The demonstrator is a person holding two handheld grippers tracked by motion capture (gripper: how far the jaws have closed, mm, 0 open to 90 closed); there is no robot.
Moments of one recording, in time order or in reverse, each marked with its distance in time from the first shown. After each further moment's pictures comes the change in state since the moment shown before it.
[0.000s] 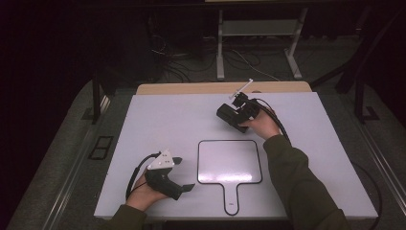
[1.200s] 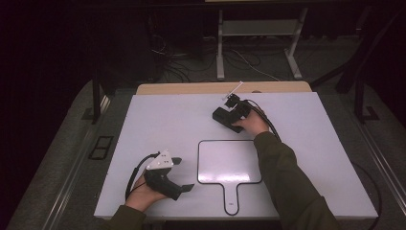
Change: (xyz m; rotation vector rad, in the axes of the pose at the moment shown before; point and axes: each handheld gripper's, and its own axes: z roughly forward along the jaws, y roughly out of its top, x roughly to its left) left arm 0.000 -0.001 -0.002 -0.004 -0.004 -0.008; right arm -0.012 0.010 0.048 0.030 -0.002 0.012
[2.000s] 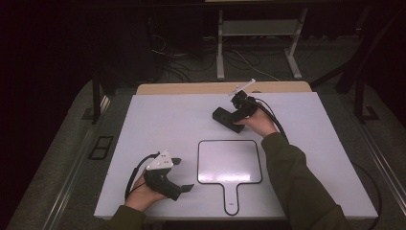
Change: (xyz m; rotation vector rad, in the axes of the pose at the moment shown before) left arm 0.001 -0.001 0.000 0.011 0.003 0.002; right arm 0.017 -0.010 -0.048 -0.200 -0.018 0.026
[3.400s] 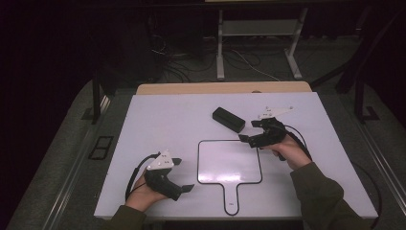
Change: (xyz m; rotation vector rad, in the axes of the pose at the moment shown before) left arm -0.001 0.000 0.001 0.001 0.002 -0.004; right arm 0.029 -0.092 -0.071 -0.210 0.050 0.060
